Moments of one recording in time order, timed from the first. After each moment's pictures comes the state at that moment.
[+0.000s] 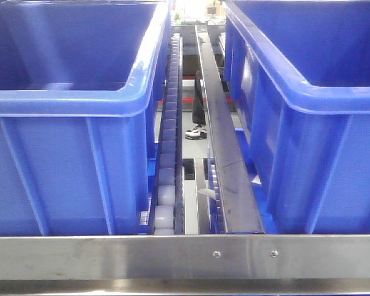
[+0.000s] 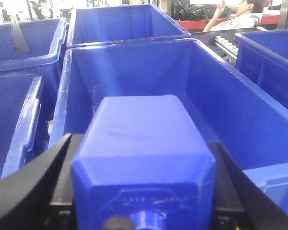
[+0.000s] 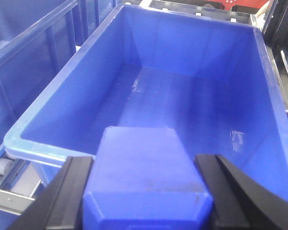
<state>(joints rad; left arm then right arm) -0.37 0.00 -0.50 0.27 0.66 -0.20 0.33 0.08 -0.61 -0.16 0.81 0.09</state>
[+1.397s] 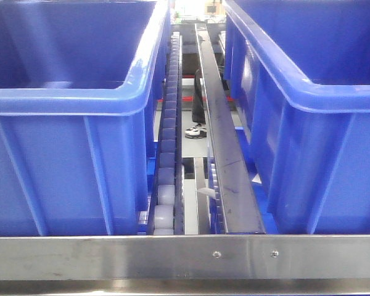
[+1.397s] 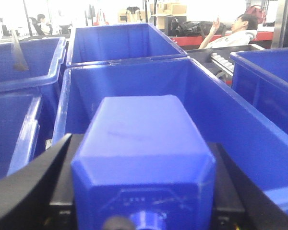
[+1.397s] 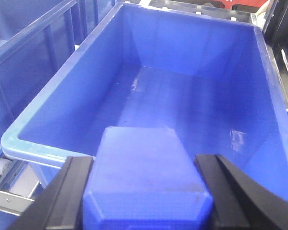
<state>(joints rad) -0.37 0.08 -0.57 0.27 0.61 -0.20 0.33 0.08 -0.61 -0.16 0.81 0.09</state>
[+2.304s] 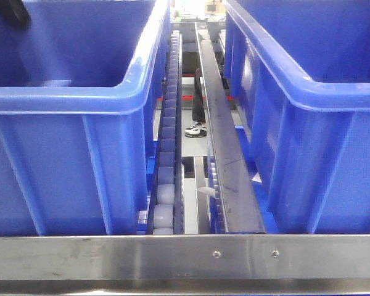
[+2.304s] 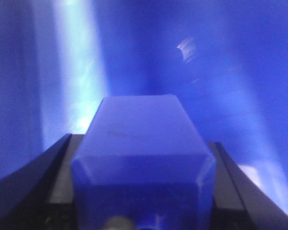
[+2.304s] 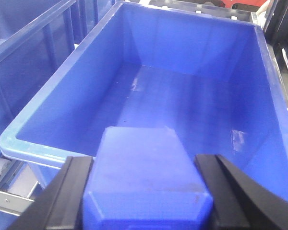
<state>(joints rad) -0.30 1.47 -1.26 0.22 0.72 -0.26 0.33 0.08 -0.61 -0.16 0.81 0.08</state>
